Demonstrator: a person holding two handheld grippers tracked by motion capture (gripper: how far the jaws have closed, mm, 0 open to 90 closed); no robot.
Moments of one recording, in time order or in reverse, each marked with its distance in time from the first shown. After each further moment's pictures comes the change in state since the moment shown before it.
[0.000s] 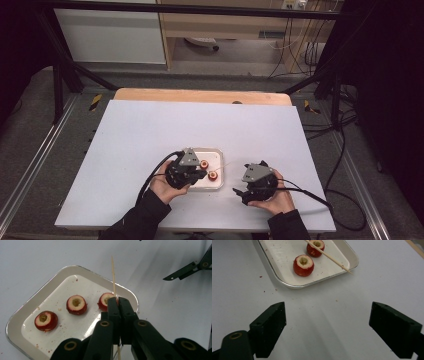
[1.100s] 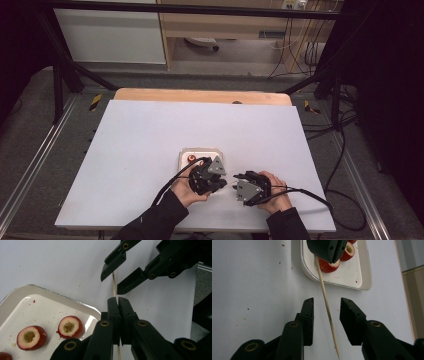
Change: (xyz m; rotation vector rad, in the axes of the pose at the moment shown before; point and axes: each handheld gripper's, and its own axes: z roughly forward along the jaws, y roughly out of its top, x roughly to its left) left arm -0.037 0.031 0.036 0.087 -0.100 0.131; right arm 0.016 0.001 0.006 0.035 -0.003 -0.508
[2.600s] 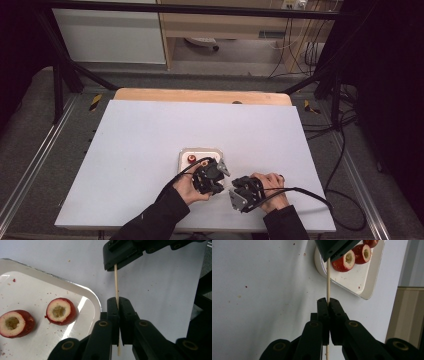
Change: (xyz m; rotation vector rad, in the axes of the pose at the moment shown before) left arm 0.005 0.005 0.013 0.215 -0.054 -0.017; right arm 0.003 0.018 0.006 0.125 0.002 -0.356
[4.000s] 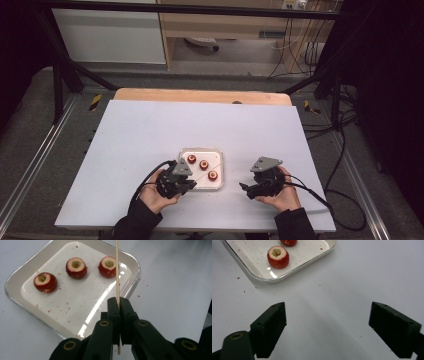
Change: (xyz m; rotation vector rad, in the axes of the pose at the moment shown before) left arm 0.014 -0.095 -0.047 -0.236 0.151 -0.173; right arm -0.010 -0.054 -0.009 -0.074 0.064 1.125
